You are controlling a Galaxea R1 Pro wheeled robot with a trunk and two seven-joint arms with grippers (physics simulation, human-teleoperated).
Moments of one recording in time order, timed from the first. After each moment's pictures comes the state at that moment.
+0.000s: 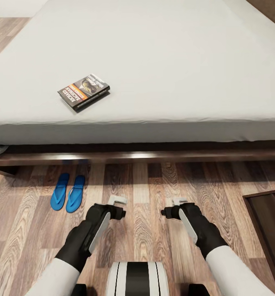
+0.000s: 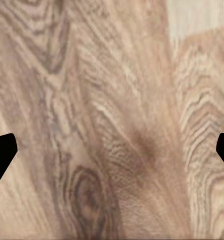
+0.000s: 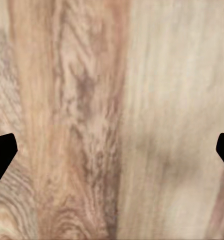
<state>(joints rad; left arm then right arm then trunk) -0.59 -0.10 -0.29 -1.15 0.12 0.90 0.14 -0.68 0.01 0.19 -0.91 -0.20 0.78 -0.06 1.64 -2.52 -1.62</state>
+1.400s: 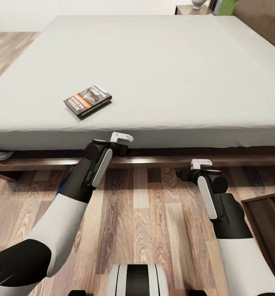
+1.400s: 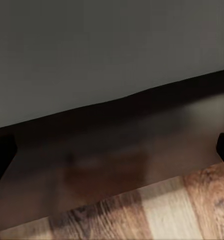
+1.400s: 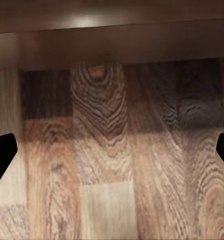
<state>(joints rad) -1.07 -0.14 -0.29 -1.22 0.14 1.00 0.13 -0.74 -0.01 0.05 -1.47 -0.18 1.04 -0.20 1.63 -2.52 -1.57</state>
